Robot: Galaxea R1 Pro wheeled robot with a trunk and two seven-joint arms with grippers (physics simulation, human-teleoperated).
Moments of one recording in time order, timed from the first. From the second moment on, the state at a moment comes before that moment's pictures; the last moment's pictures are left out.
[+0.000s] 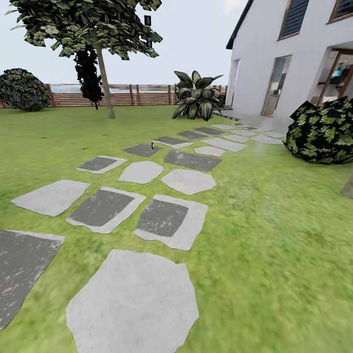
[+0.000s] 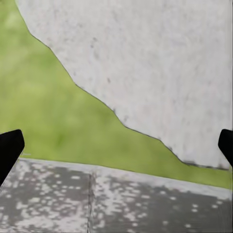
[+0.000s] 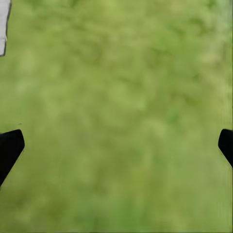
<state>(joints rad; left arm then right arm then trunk) -0.12 0.12 0.08 -0.41 0.07 -0.26 0.01 -0.04 -0.13 0.00 -0.54 0.01 -0.35 0.00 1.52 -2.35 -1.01</state>
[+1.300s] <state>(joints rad) -0.12 0.12 0.08 -0.41 0.07 -0.26 0.01 -0.04 -0.13 0.00 -0.54 0.01 -0.35 0.00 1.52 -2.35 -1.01</state>
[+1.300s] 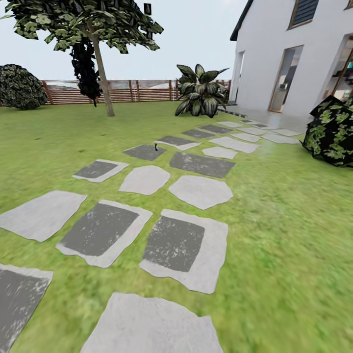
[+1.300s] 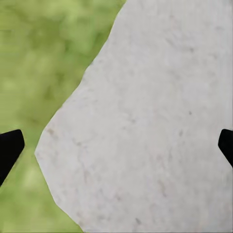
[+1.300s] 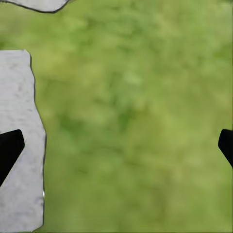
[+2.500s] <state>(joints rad) -0.12 0.12 0.08 -0.41 0.07 -0.26 0.01 -0.04 -0.13 0.00 -0.54 0.01 -0.36 0.00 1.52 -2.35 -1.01</state>
